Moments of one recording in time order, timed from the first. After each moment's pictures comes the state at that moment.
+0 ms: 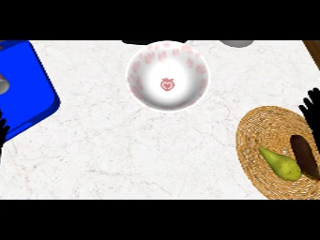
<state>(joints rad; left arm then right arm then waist) -0.04 0.58 -0.04 -1.29 0.35 0.38 0.18 -0.10 -0.53 0.03 -1.41 -0.48 -0.23 0.14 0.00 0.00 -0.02</state>
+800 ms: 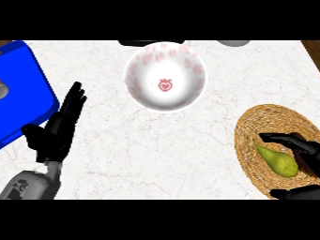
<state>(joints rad) -0.17 0.35 -0.28 -1.51 0.26 0.33 0.03 0.04 -0.73 0.26 -1.54 -0.27 0.26 -0.38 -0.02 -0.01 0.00</state>
